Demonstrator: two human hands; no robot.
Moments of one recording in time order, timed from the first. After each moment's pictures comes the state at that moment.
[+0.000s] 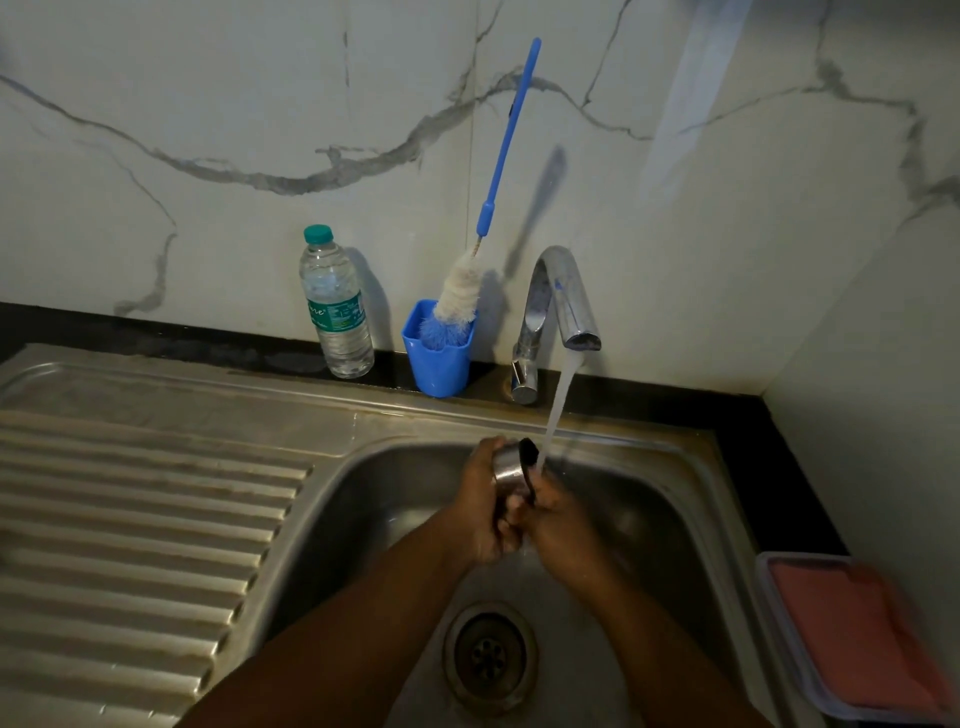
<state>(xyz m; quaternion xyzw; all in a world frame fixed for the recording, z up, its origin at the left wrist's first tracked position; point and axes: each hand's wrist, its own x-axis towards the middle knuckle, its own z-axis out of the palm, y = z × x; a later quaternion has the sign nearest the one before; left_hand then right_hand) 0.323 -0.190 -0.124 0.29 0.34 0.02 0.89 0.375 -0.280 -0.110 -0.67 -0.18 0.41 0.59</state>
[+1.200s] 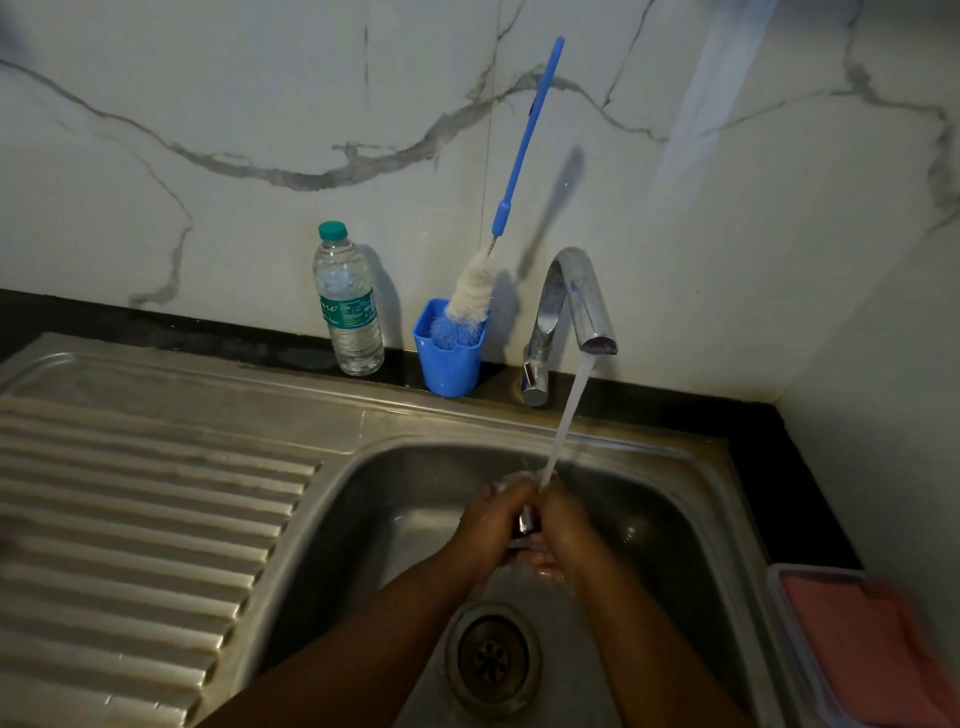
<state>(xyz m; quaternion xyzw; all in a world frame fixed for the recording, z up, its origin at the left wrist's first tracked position) 0.309 -0.208 -0.140 0.49 0.37 0.15 0.77 0.370 -0.265 -0.089 -0.73 0.01 0.42 0.53</state>
